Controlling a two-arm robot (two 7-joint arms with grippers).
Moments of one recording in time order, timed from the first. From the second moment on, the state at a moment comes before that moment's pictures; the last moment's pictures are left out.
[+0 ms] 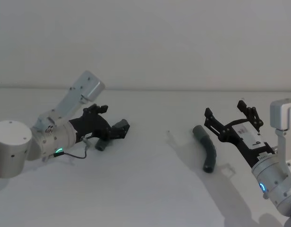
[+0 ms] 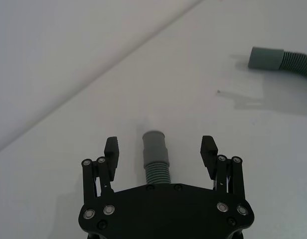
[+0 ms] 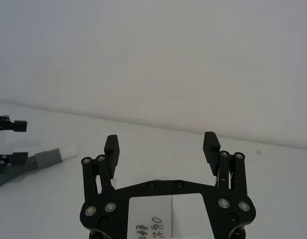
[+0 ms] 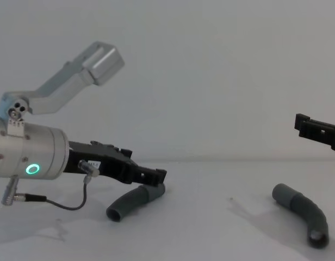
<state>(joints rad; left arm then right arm) -0.49 0.42 0.55 -1.44 -0.29 0.34 -0.43 -0.01 0.34 -0.23 -1.77 0.29 0.03 0.07</state>
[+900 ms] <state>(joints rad) -0.57 0.37 0.57 -1.30 -0.28 0.46 -0.48 -0.01 0.34 -0.23 -1.77 0.29 0.03 0.07</state>
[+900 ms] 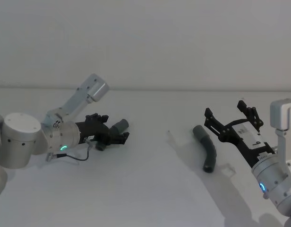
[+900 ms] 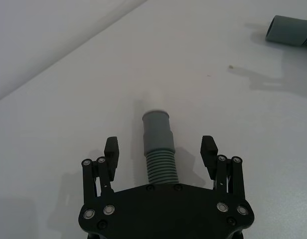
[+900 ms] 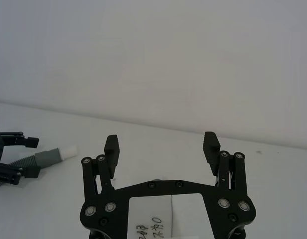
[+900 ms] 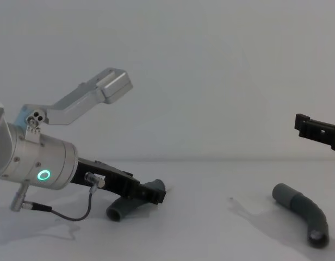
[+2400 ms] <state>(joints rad) -0.58 0.35 0.57 -1.29 -0.27 0.55 -0.50 -0.01 0.34 -0.23 -1.77 0.29 0.03 0.07</state>
